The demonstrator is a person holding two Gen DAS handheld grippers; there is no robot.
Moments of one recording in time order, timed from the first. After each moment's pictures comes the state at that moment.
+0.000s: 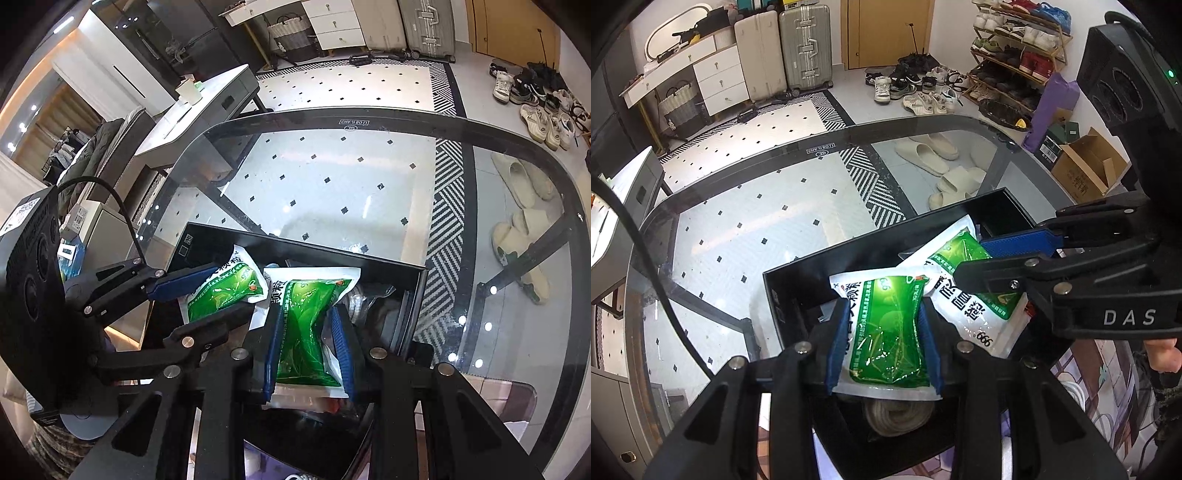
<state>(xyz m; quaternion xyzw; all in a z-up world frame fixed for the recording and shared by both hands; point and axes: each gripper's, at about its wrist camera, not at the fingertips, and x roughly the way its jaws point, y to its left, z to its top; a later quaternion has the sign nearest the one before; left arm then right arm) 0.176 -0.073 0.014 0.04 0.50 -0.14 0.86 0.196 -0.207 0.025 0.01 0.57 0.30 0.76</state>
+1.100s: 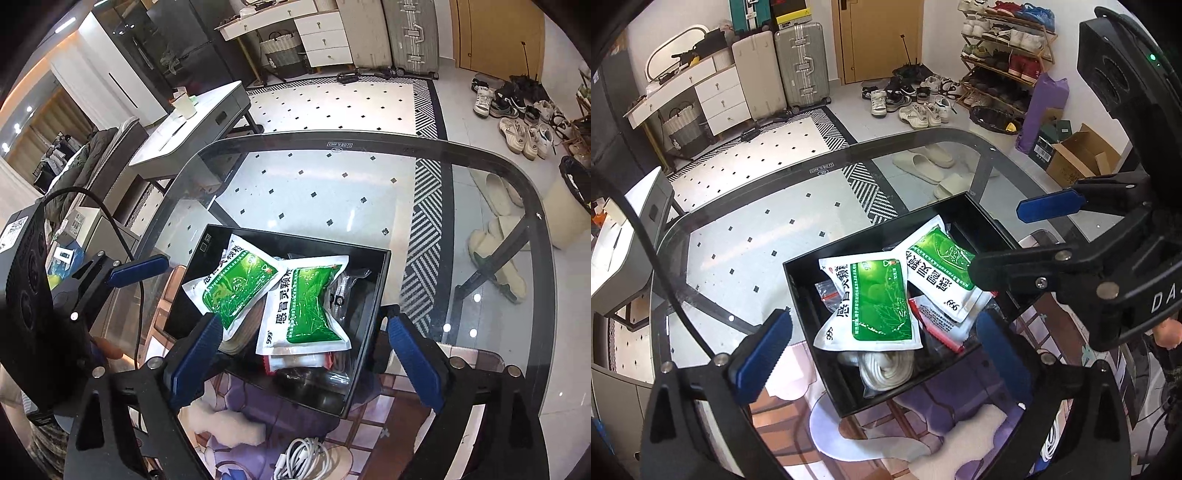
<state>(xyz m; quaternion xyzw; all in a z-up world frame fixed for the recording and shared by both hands) 0.135 -0.070 0.052 0.07 0.47 -0.14 0.87 0.163 -0.240 0.071 0.00 0.55 0.28 0.79</state>
